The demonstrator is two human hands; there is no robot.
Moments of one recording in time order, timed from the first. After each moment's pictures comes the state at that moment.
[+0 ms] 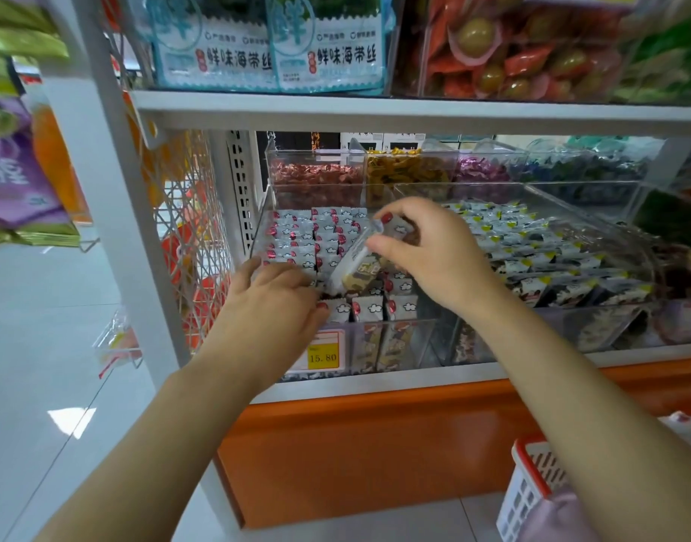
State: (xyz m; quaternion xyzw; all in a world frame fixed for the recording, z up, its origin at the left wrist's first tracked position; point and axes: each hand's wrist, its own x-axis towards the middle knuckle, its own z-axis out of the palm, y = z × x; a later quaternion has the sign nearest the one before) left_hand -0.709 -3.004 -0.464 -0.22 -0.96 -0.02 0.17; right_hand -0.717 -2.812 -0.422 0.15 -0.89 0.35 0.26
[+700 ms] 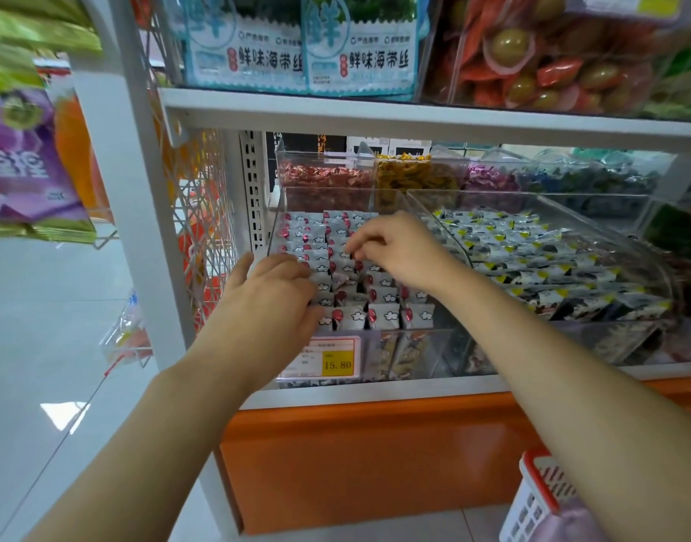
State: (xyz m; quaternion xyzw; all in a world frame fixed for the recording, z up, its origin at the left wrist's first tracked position) left_hand -0.714 -3.019 -0.457 -0.22 -0.96 -0.07 0.19; right_hand -0.767 -2.838 -0.424 0.17 -0.94 0.27 0.12
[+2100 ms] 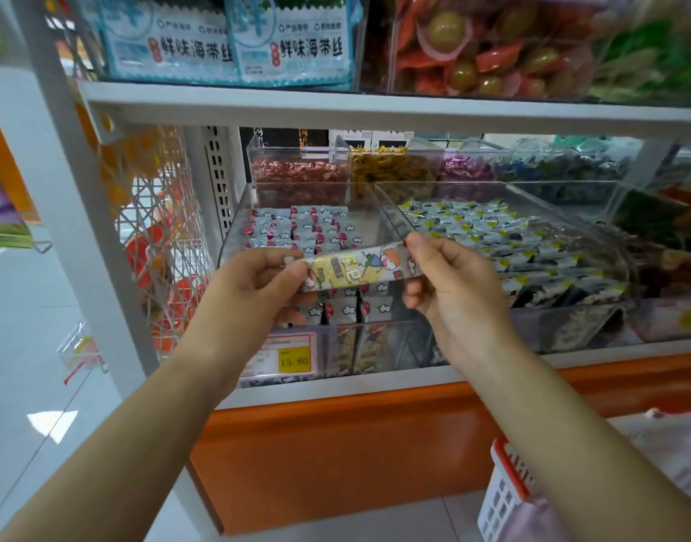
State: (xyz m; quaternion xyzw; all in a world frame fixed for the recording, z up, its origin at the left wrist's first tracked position) left_hand -0.703 -2.984 -0.454 -0.10 -0.72 -0.69 0.04; right_hand -0.686 -2.795 -0.451 0.01 -0.60 0.78 0.17
